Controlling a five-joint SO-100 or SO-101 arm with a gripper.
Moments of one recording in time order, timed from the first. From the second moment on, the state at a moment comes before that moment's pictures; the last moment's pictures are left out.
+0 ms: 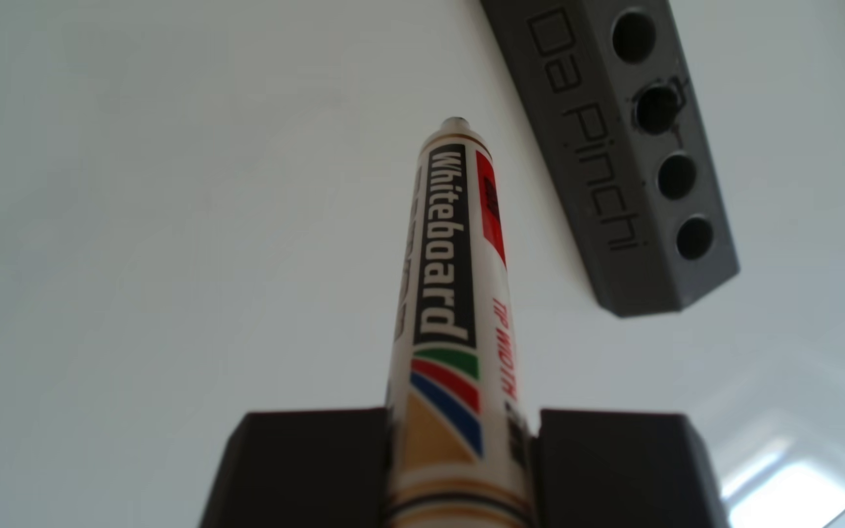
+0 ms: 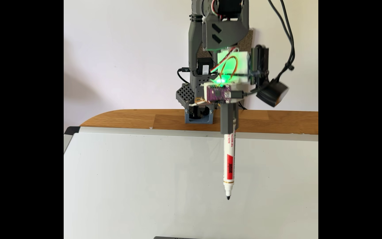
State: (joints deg) arm -7.0 100.7 85.0 86.7 -66.5
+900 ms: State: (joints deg) arm -12.2 99.6 93.5 71.7 -73.4
